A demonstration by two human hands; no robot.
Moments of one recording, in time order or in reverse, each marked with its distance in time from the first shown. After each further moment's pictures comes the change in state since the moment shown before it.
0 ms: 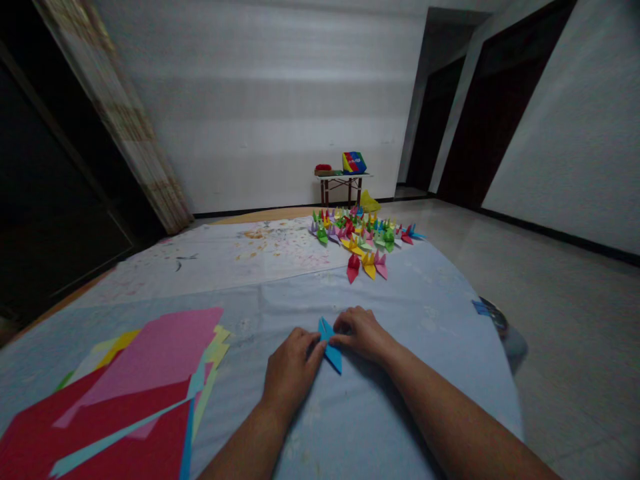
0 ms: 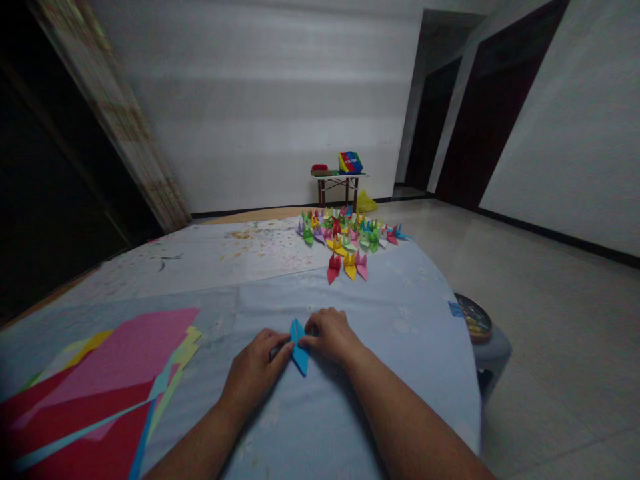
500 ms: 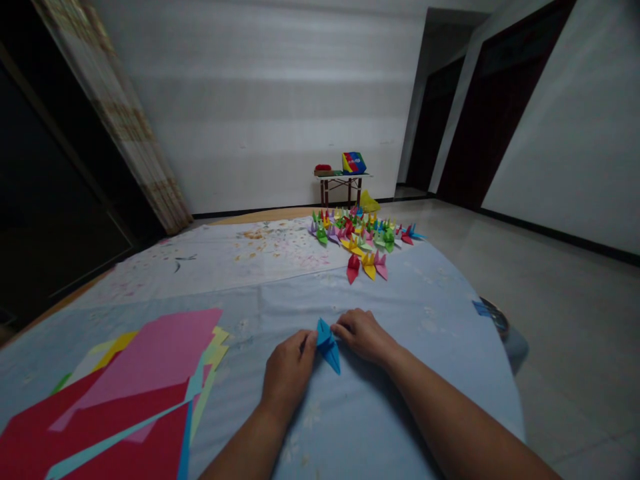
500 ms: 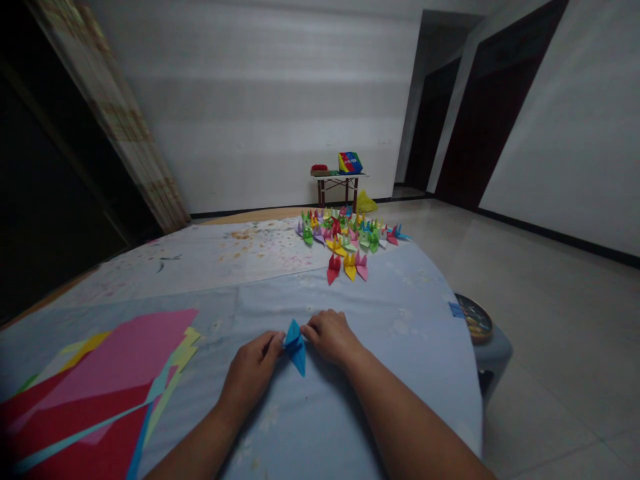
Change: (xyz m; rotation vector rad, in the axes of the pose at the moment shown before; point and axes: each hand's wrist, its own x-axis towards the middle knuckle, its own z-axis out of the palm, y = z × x) left_hand 0.002 0.001 -0.001 -0.224 0.071 -0.097; right_hand 0.001 -0.003 -0.001 -0.109 0.002 -0.040
